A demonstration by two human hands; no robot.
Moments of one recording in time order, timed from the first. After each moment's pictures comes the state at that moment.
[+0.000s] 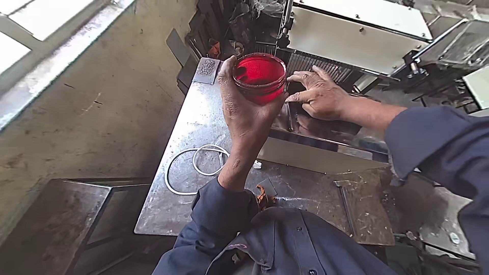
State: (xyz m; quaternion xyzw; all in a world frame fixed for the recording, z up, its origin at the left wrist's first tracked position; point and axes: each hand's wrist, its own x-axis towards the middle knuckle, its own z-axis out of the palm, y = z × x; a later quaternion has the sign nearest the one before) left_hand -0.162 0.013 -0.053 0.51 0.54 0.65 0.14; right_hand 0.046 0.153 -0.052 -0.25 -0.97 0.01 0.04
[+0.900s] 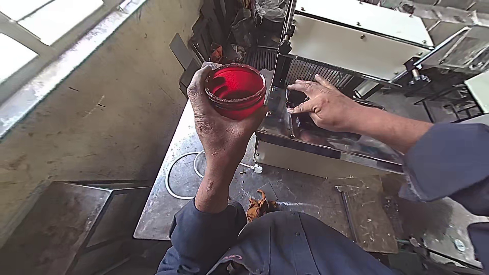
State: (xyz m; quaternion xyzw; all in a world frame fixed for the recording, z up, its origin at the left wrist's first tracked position) left_hand -0.199 -0.008 -0.045 0.52 0.56 0.64 0.11; right_hand 0.043 0.129 -0.030 -0.25 -0.96 0.06 0.03
